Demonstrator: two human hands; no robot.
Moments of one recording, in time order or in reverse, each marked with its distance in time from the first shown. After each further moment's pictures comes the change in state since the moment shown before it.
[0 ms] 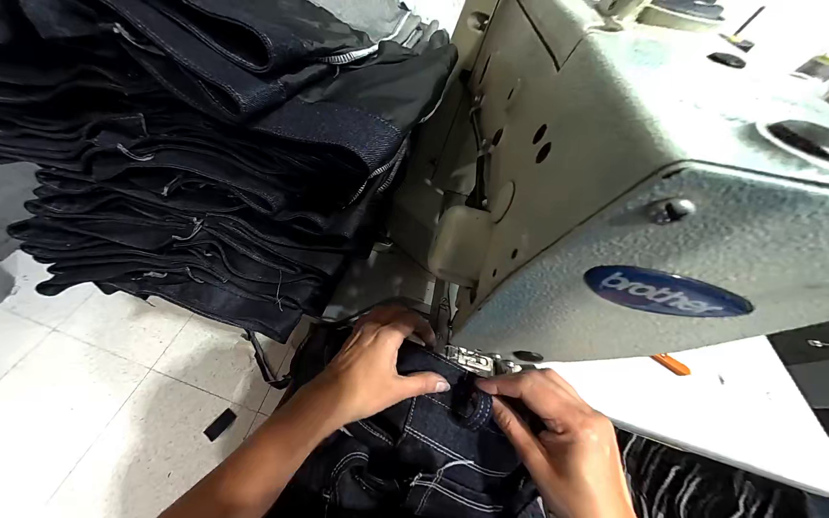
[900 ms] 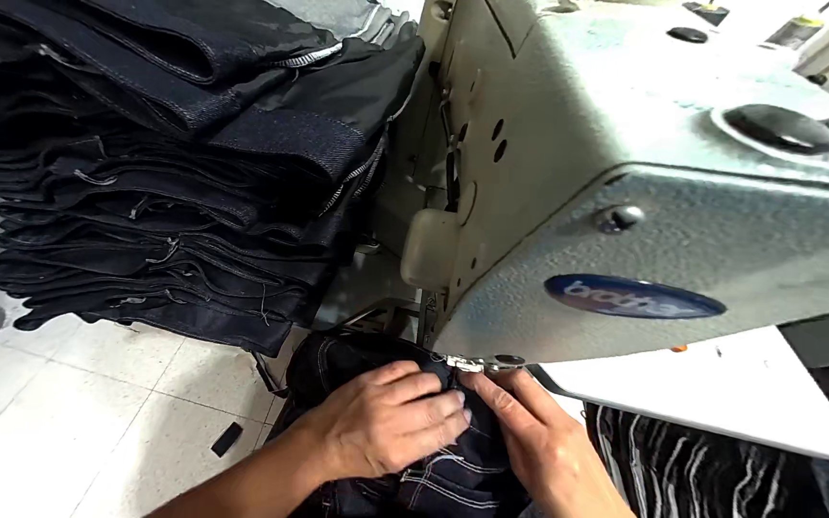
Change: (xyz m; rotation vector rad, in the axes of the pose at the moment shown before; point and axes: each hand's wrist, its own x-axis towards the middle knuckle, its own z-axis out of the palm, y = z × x) left_hand -0.017 -0.017 0.025 0.349 0.164 0.900; right_hand -0.014 0.017 0.008 -0.157 -0.043 -0.192
